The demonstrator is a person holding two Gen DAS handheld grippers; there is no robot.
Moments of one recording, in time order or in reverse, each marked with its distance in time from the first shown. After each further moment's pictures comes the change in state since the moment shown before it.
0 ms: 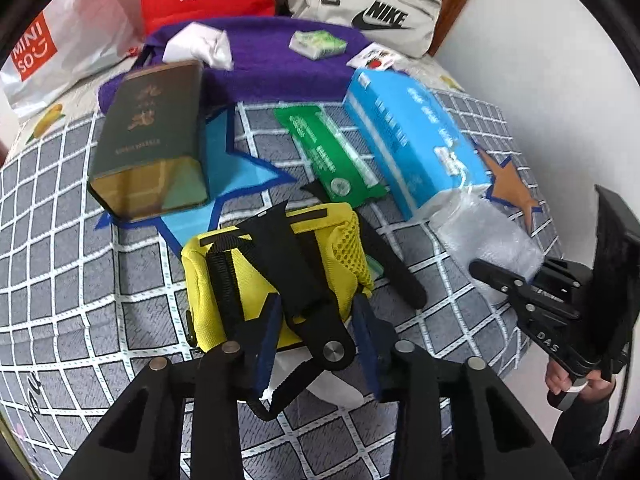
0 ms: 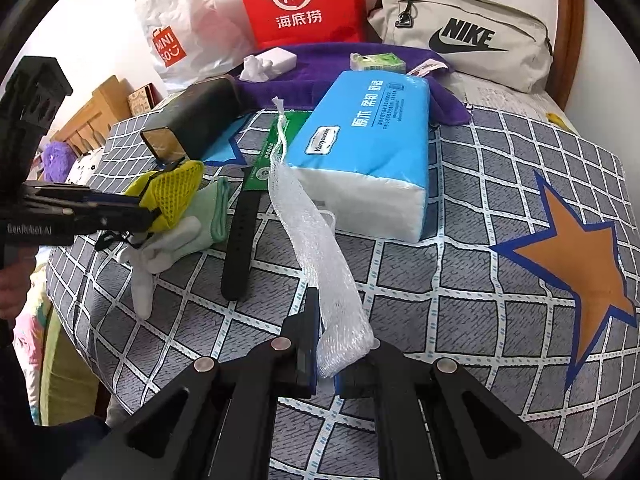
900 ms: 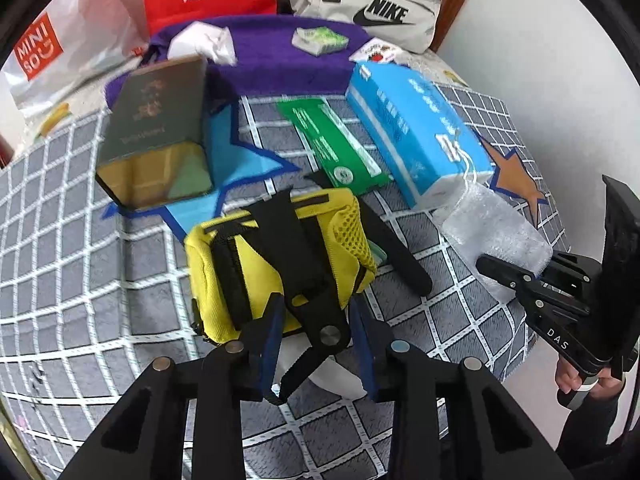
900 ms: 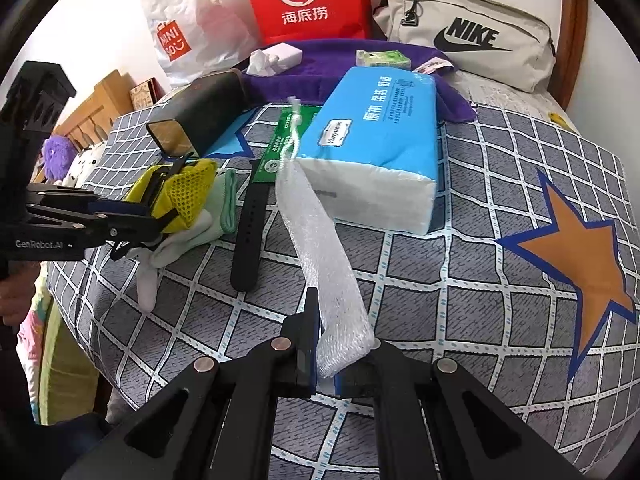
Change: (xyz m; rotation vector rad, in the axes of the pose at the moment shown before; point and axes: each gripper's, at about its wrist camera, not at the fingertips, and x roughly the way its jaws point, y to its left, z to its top) left arm -0.008 -0.004 -0.007 0.027 -0.018 0.040; right arm -0.004 0.005 -0.005 -0.008 0.008 -0.004
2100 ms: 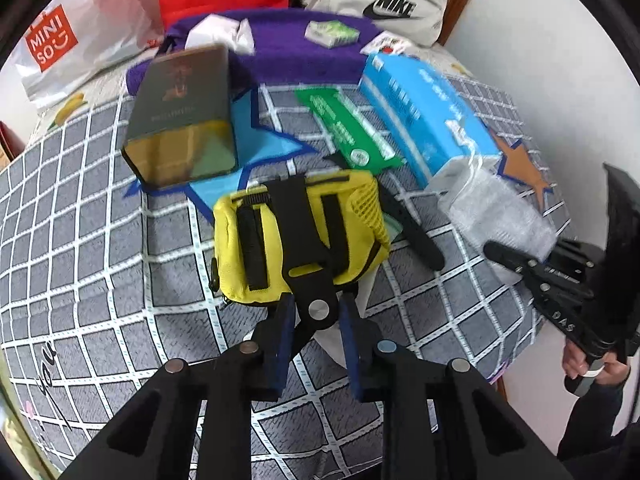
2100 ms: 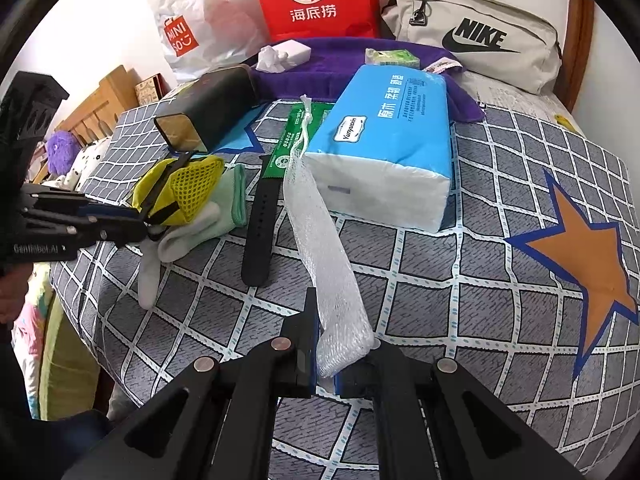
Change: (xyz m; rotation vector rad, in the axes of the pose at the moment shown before) left arm -0.010 0.009 -0.015 -0.003 0.023 0.022; right arm 0.001 0.008 -0.002 -0.018 0.007 0.010
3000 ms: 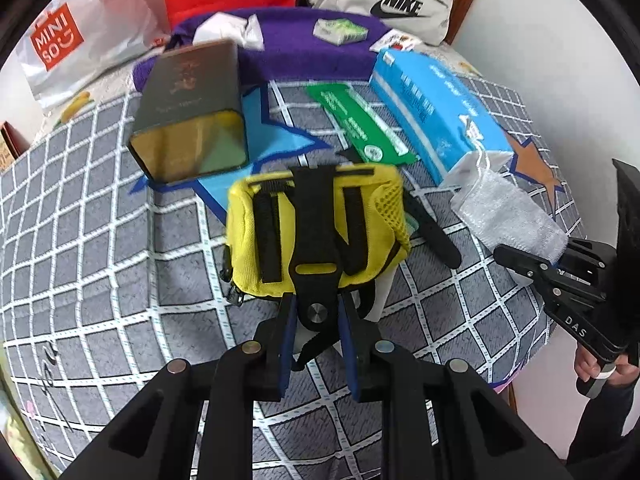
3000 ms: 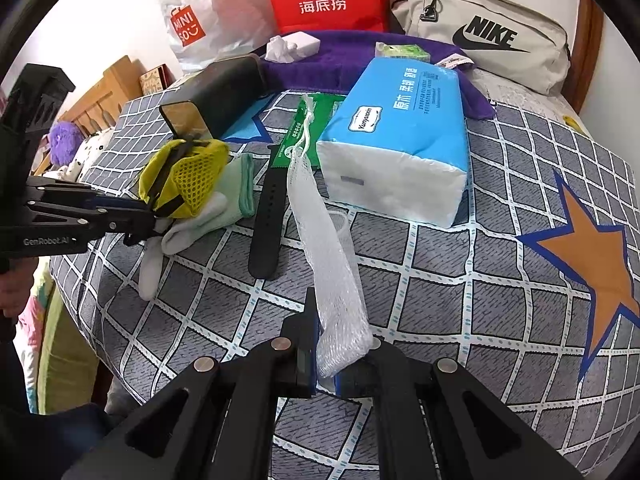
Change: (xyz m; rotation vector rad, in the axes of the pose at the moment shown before) left arm 0.006 0.003 -0.004 0.001 -0.009 0.039; right arm 0.005 0.006 0.000 -0.022 0.021 0.007
